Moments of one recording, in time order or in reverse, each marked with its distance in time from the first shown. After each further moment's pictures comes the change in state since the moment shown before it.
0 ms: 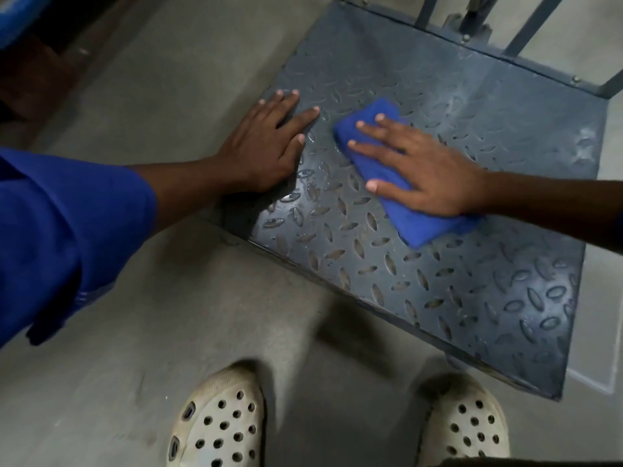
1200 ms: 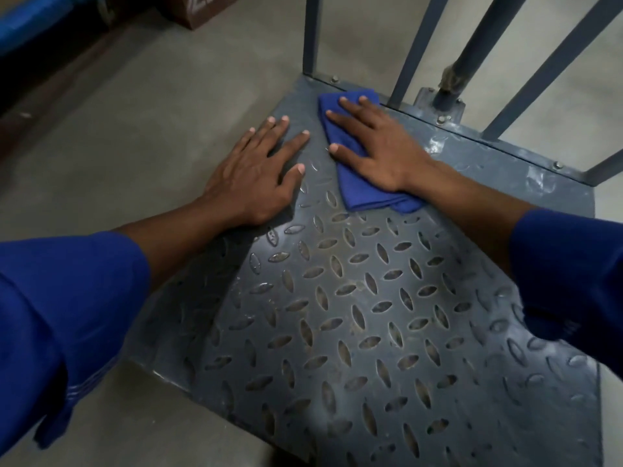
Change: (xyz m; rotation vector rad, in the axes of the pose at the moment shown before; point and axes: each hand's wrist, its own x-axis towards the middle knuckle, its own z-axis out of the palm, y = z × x) left_hand 0.128 -0.017 0.016 0.001 0.082 -0.047; right_hand 0.134 0.123 -0.006 0.127 0.131 0.321
